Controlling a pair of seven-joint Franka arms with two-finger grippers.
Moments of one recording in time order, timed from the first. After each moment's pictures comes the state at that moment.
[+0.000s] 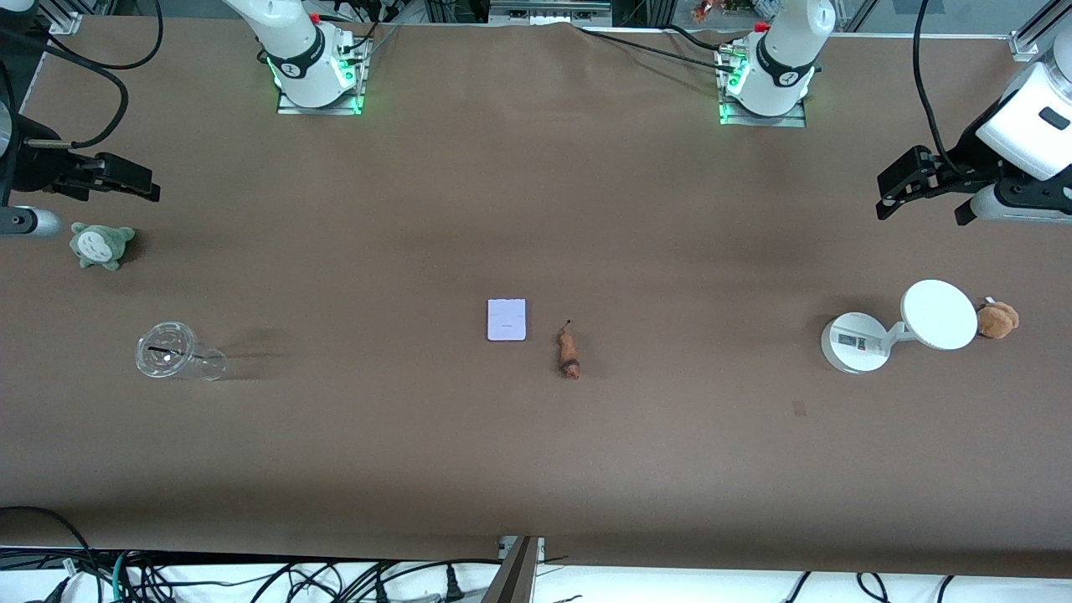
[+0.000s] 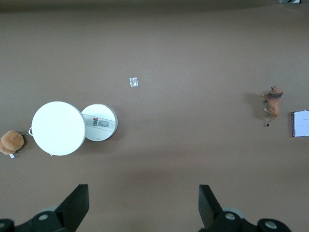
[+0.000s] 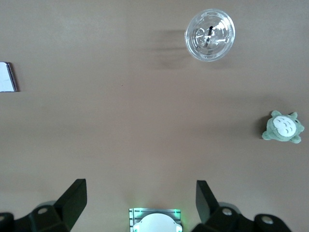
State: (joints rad) left arm 0.05 0.03 -0.16 -1.50 -0.01 1.59 -0.07; right arm 0.02 0.10 -0.03 -1.48 0.02 1.39 0.01
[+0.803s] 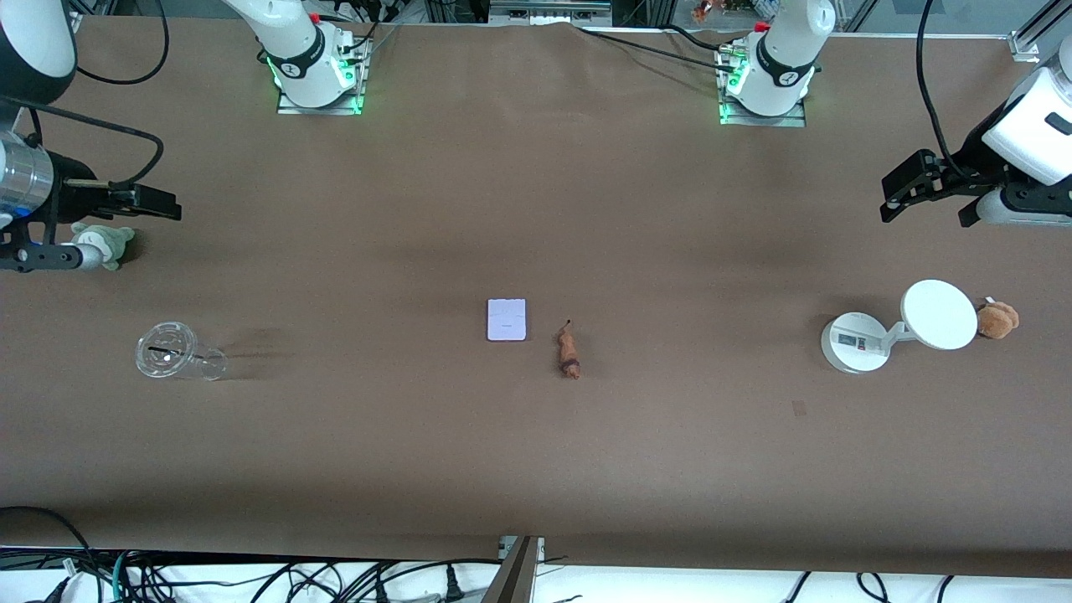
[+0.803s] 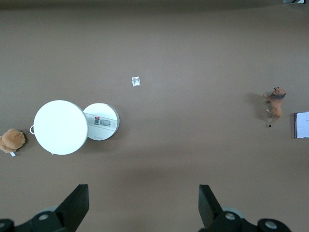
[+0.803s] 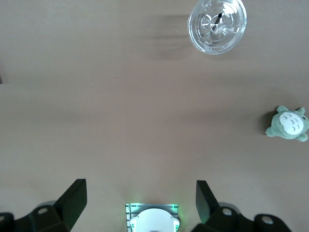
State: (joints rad) left arm 0.05 0.04 -0.15 -1.50 -0.01 1.59 -0.07; right arm 0.02 0.19 -0.02 -1.48 0.01 1.39 0.01
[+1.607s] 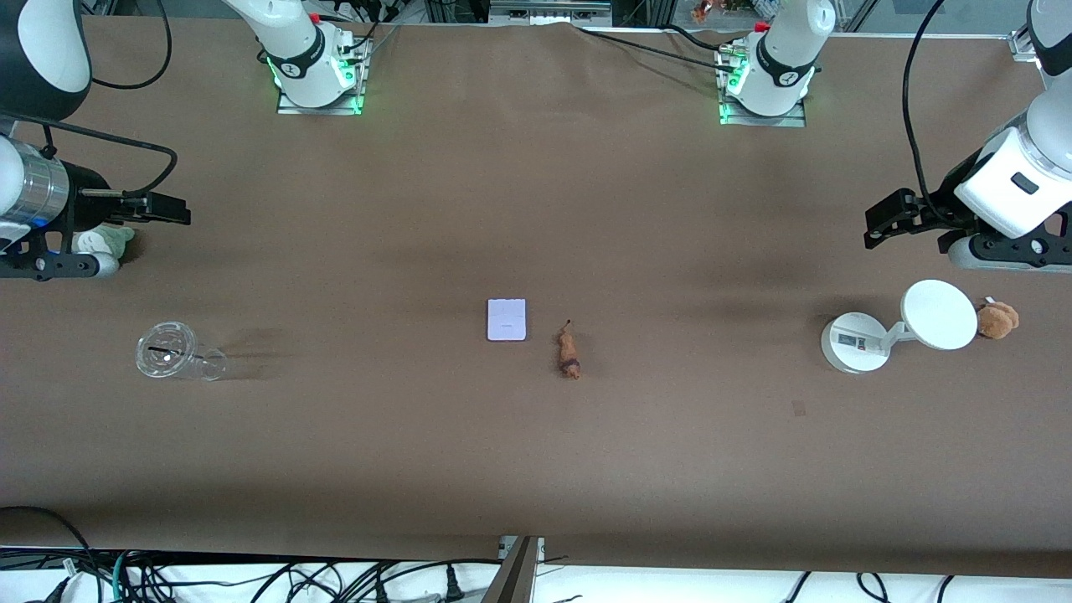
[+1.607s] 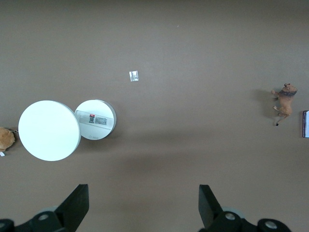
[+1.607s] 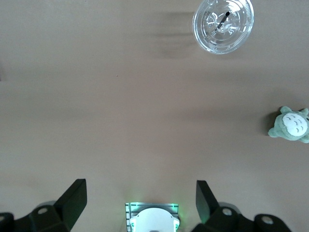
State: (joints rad) left arm 0.05 0.12 -0.15 -1.49 -0.01 1.60 -0.07; right arm 0.03 0.20 -0.01 -1.48 0.01 1.39 0.01
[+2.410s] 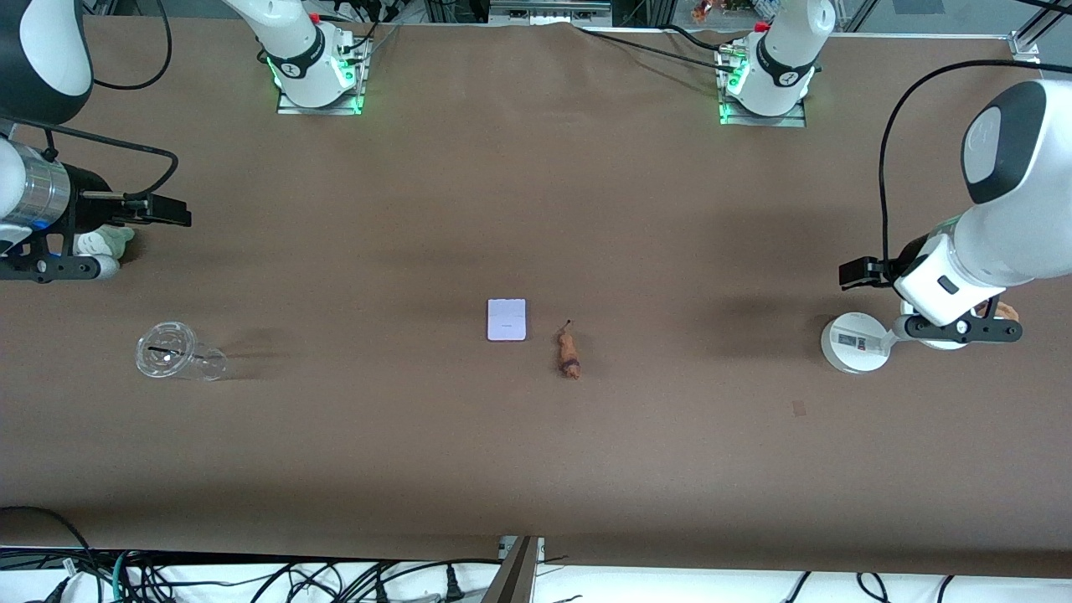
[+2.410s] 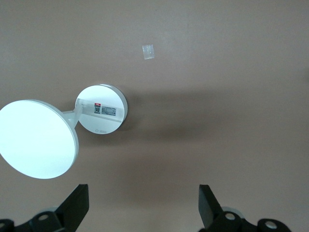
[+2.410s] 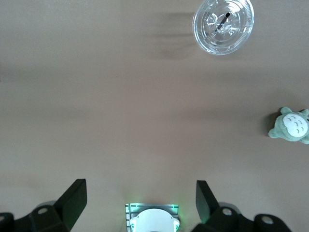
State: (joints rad) left arm 0.05 0.31 -0.15 -1.48 0.08 1.61 -0.05; right arm 0.03 0.21 -0.01 -1.47 0.01 1.40 0.01
